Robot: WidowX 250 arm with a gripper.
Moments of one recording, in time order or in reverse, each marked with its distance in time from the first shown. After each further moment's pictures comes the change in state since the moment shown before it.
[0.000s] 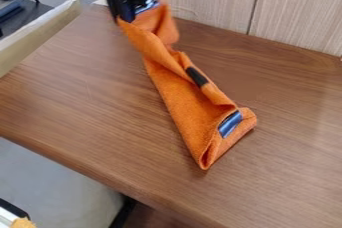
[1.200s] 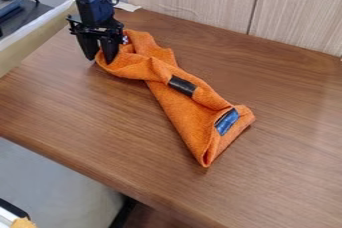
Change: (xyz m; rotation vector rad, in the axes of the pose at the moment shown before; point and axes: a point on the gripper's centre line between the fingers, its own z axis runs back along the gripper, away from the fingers) arm -0.036 0.029 -0.050 -0.029 0.093 0.110
